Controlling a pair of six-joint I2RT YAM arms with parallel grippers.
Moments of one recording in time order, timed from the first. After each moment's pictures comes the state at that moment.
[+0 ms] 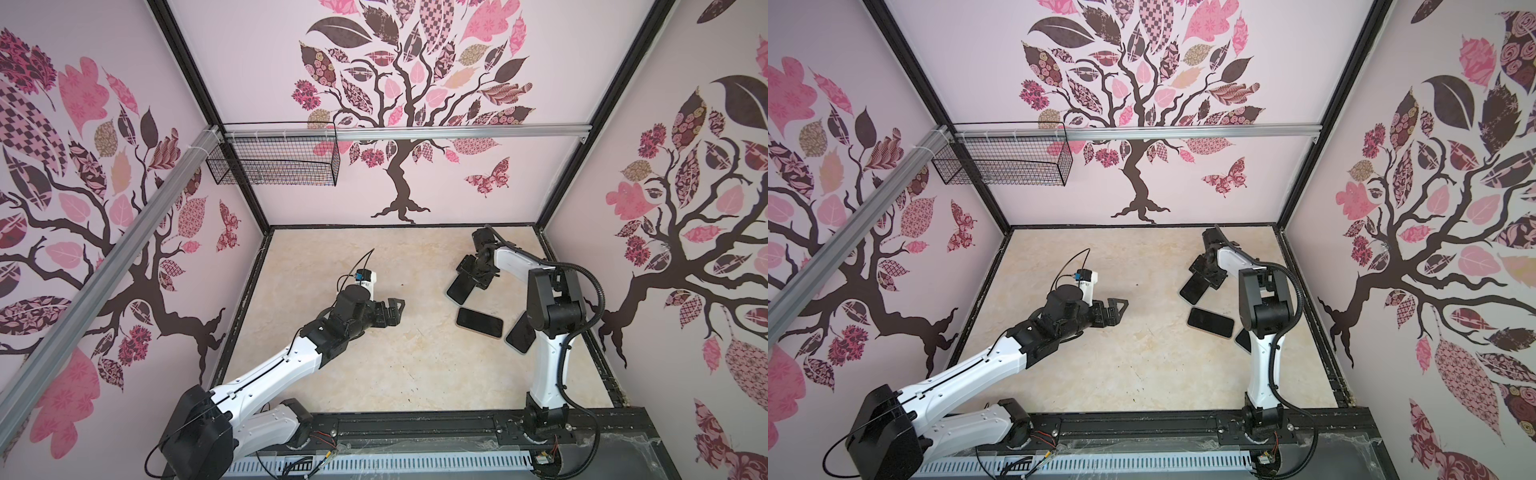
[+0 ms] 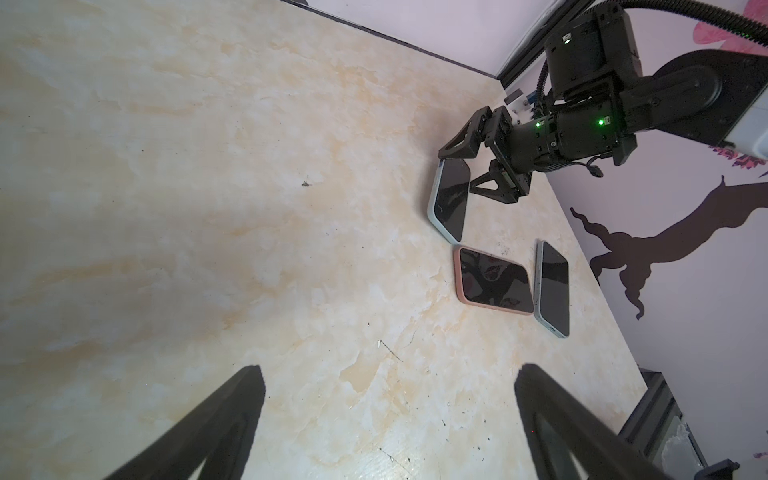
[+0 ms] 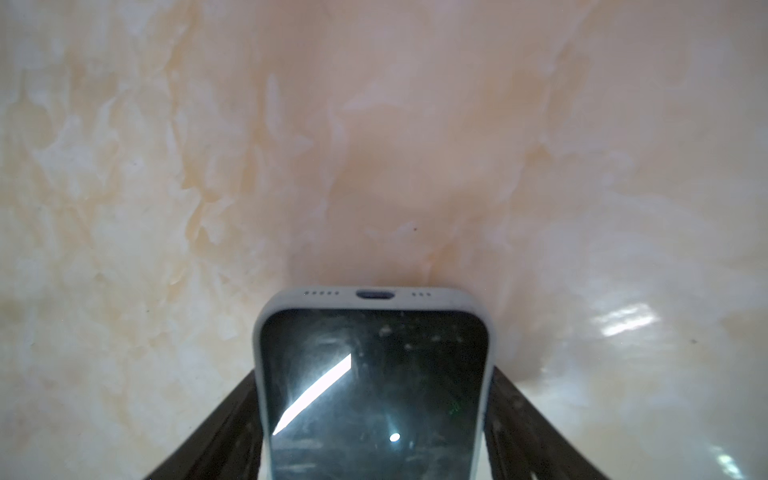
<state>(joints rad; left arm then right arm) -0.69 1.14 0.73 -0.12 0.01 -0.60 0.15 2.11 1.54 -0.61 -0.10 0.82</state>
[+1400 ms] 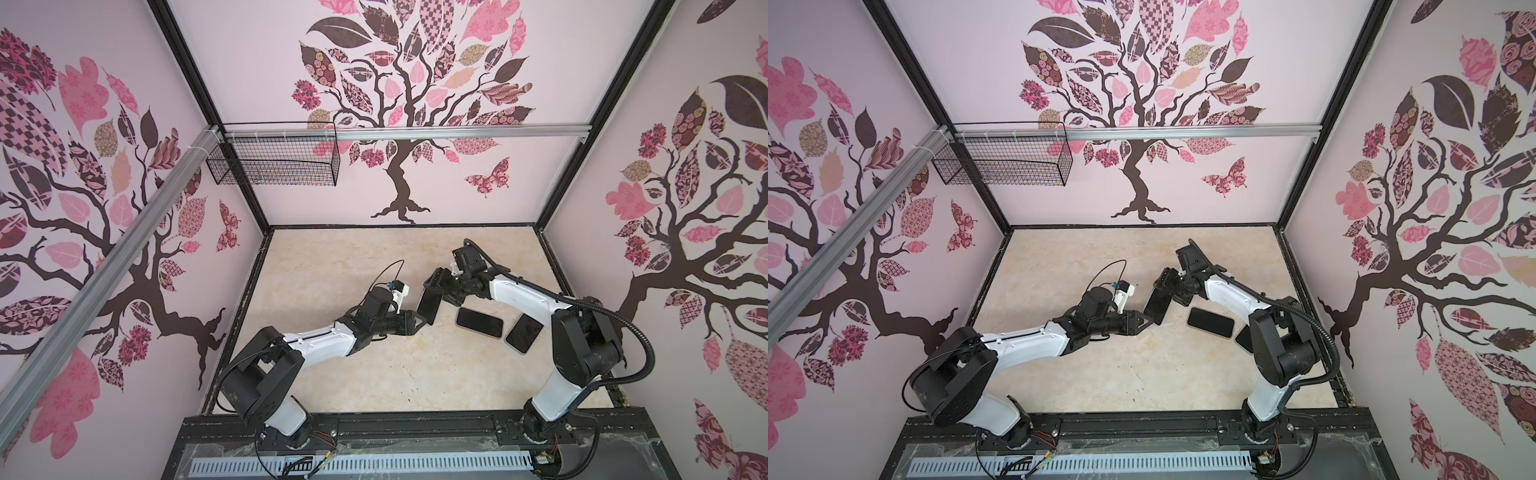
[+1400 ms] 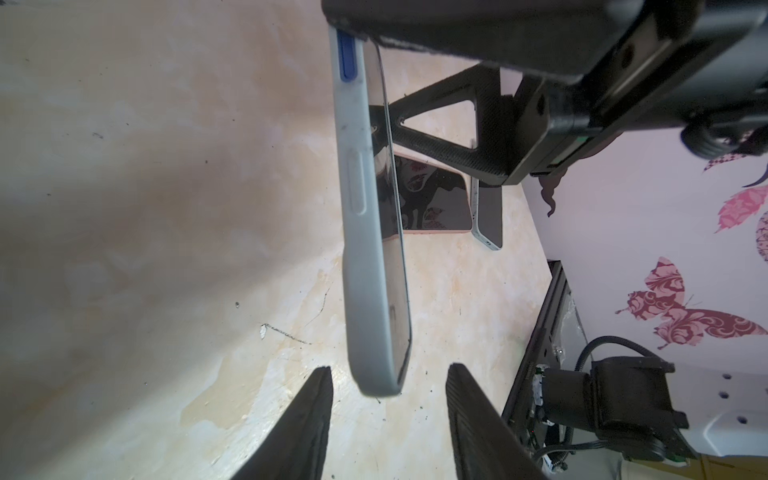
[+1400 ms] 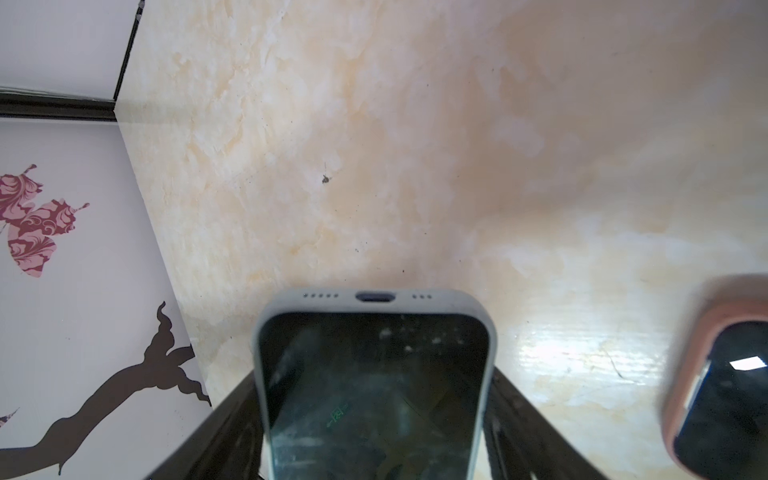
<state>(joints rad) -0.72 1.54 0.72 0.25 0.41 -0.68 0.43 1.70 1.16 -0.39 -0.32 0.93</state>
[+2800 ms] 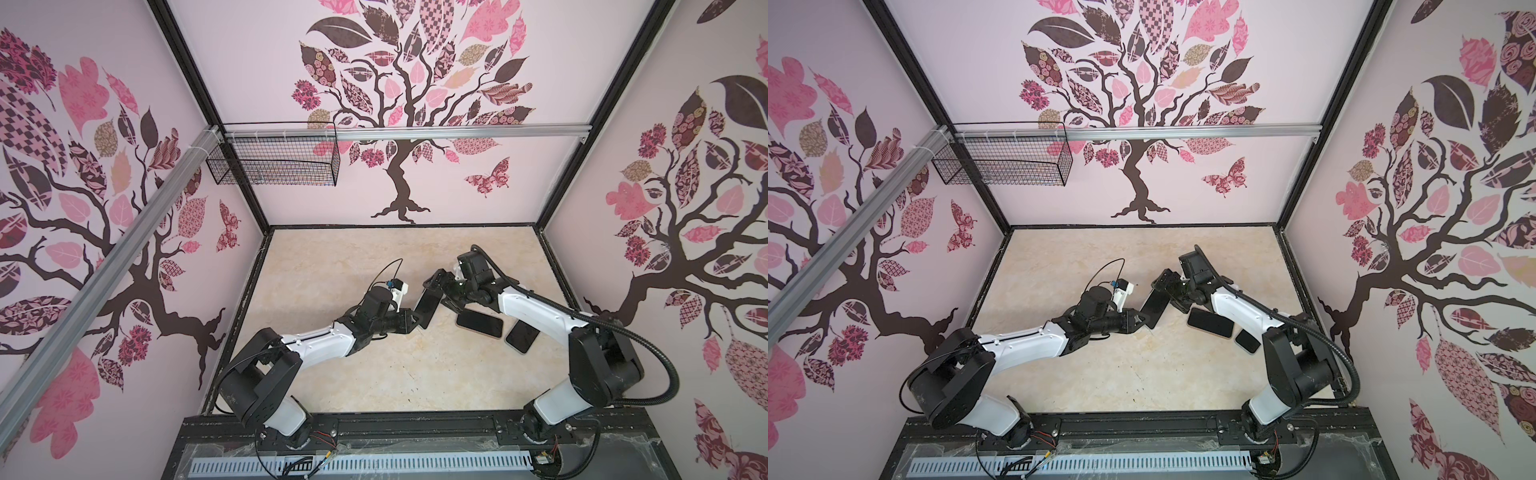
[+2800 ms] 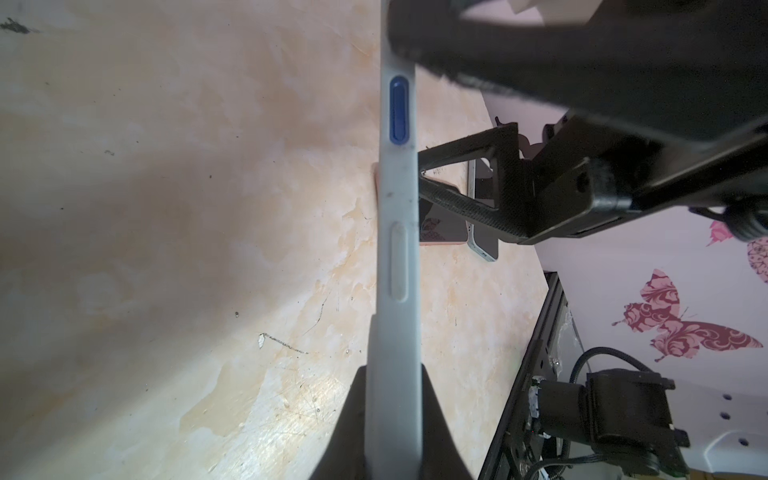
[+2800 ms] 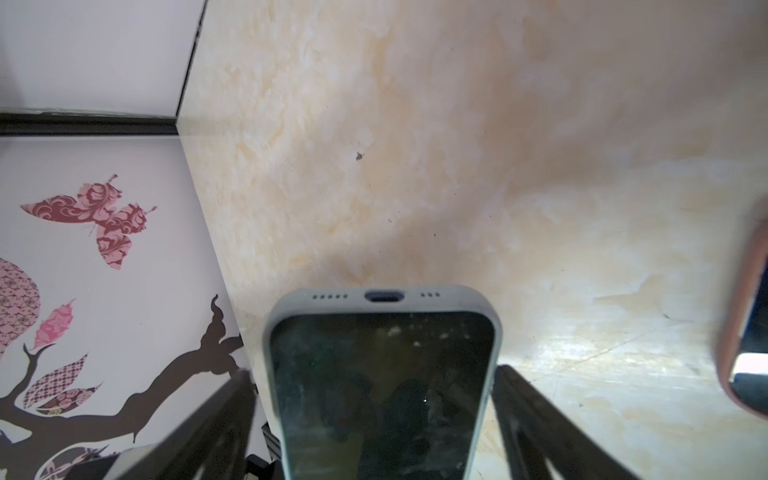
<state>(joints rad) -0.73 1.52 0.72 0.25 0.38 -0.67 0.46 1.52 1.01 -0.26 -0.32 1.04</state>
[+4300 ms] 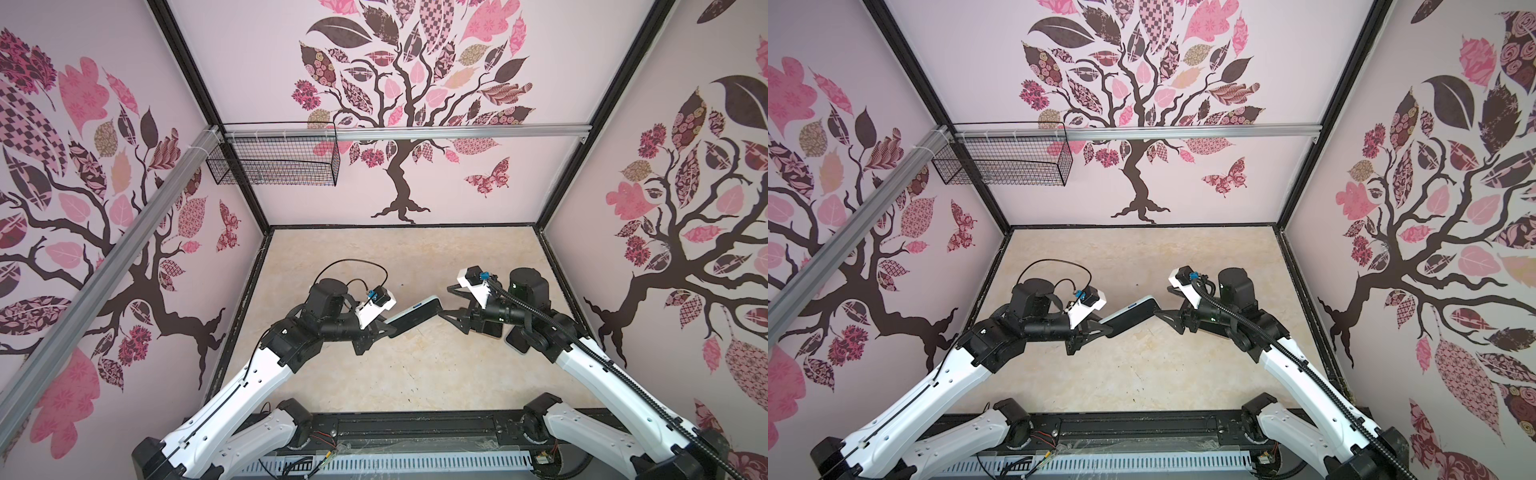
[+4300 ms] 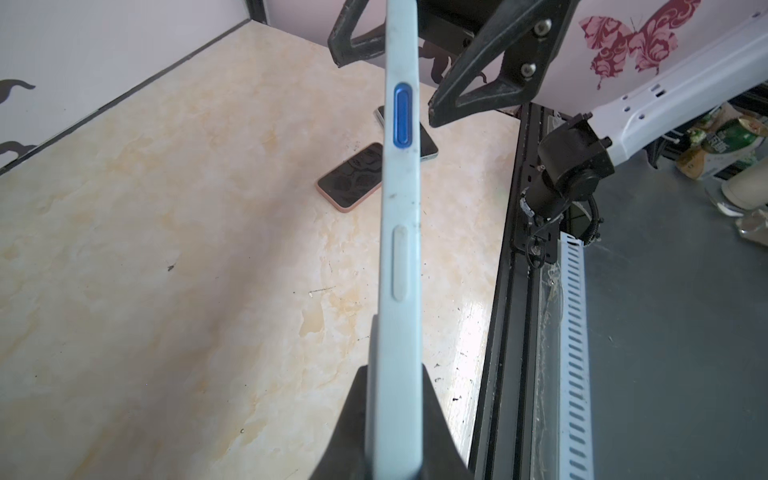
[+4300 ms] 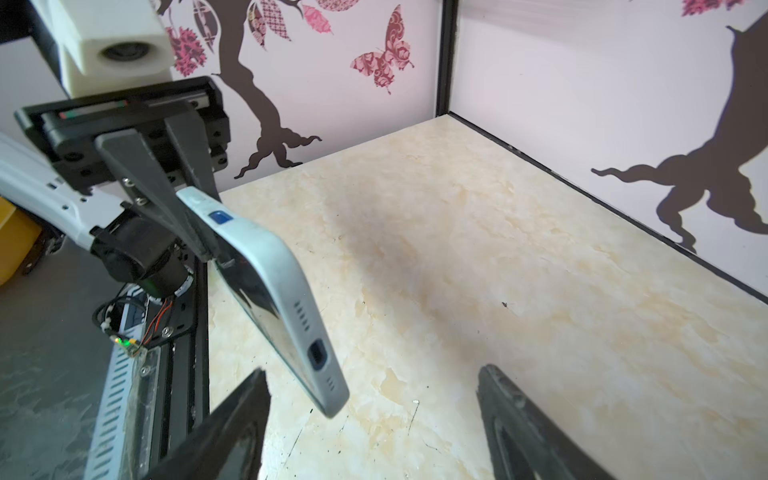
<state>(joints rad) -0.63 0.95 0.95 -0.66 0.57 0.29 0.46 0.94 0.81 -0.26 -0.68 -0.22</state>
